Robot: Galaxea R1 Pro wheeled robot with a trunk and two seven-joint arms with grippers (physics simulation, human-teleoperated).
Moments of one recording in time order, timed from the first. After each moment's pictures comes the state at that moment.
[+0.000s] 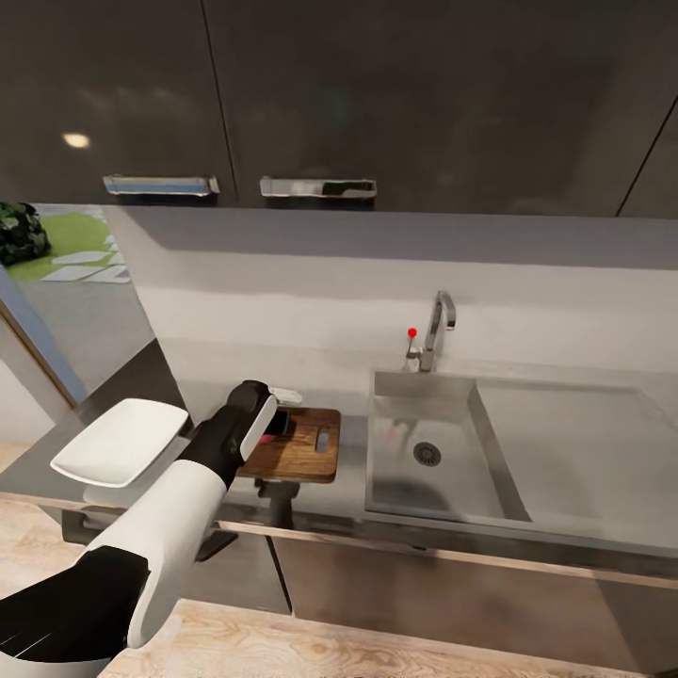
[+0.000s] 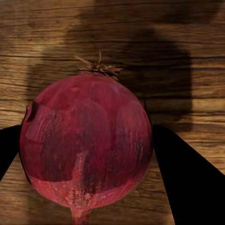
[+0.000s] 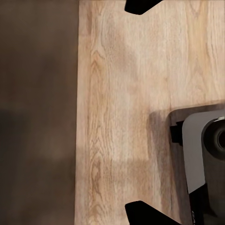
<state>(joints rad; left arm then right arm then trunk) -1.02 -0.13 -0.19 -0.74 0.17 1.01 0.28 -0.29 -0.07 1.22 -0.03 -1.30 -0.51 -0.07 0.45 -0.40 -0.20</state>
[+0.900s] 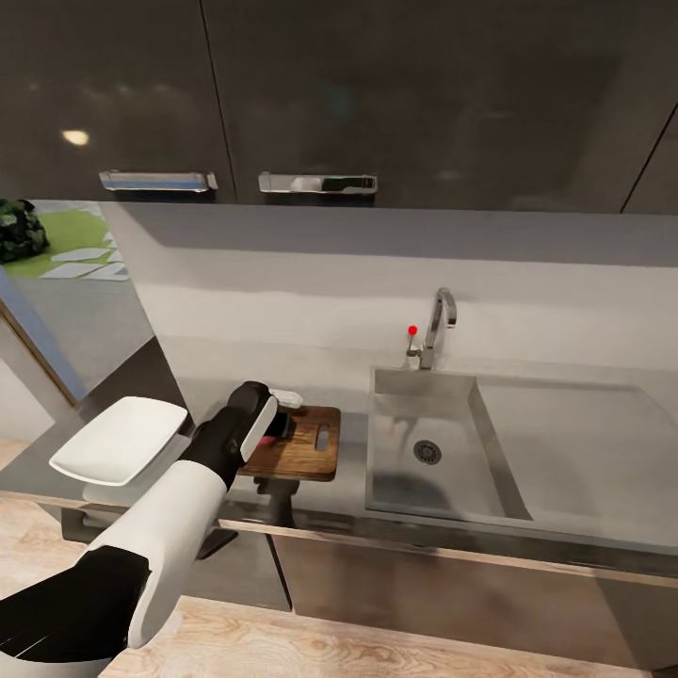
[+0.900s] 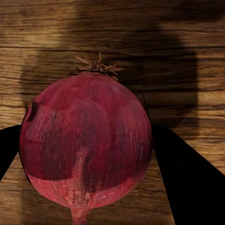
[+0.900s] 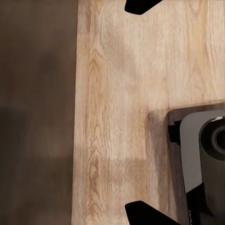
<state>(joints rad) -1.02 -0.13 -0.19 -0.73 0.17 1.01 0.28 -0.29 -0.07 1.22 -0.03 -1.30 -0.51 -0.07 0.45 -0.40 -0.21</state>
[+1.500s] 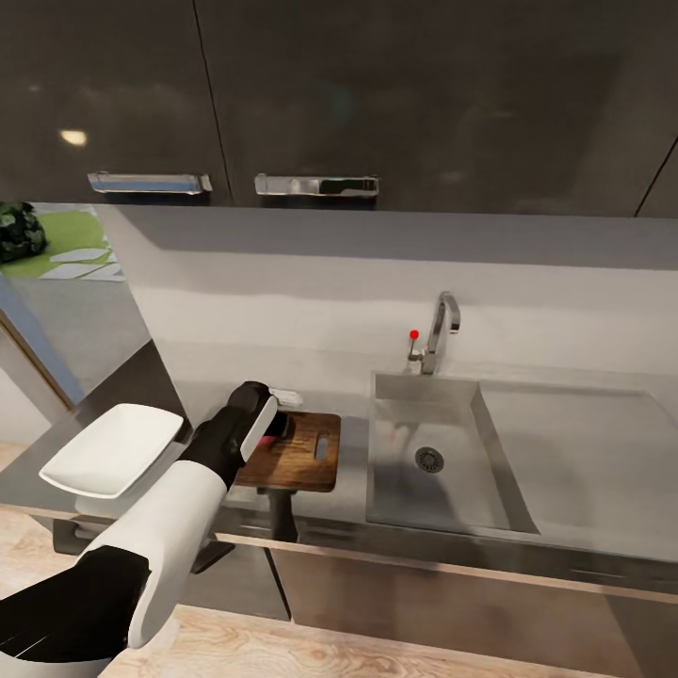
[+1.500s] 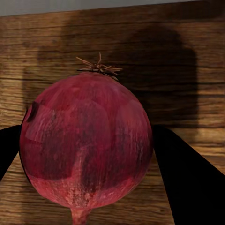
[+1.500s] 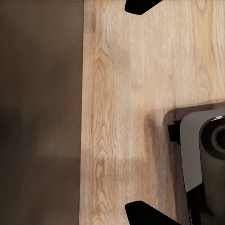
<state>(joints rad) -1.02 -0.13 -0.19 -0.73 0.16 1.01 0.28 -0.29 -0.07 1.22 -0.03 -1.30 -0.51 -0.07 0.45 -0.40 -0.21</state>
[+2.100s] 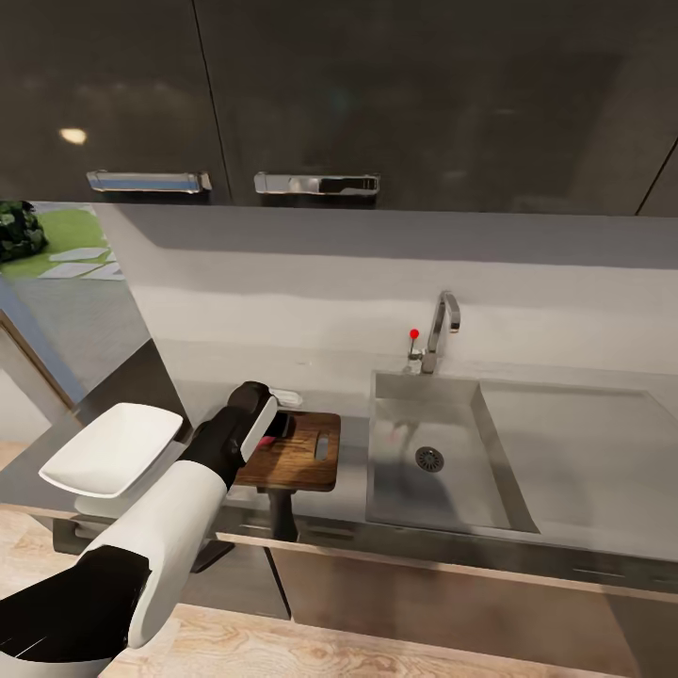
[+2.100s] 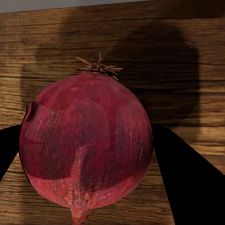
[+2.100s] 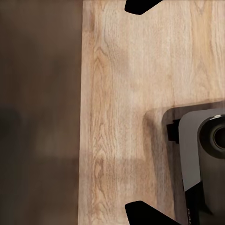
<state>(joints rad) -1.02 -0.13 -0.19 -0.72 0.16 1.01 0.28 -0.29 -0.06 1.22 -0.03 -1.30 -0.51 -0.07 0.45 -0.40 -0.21</state>
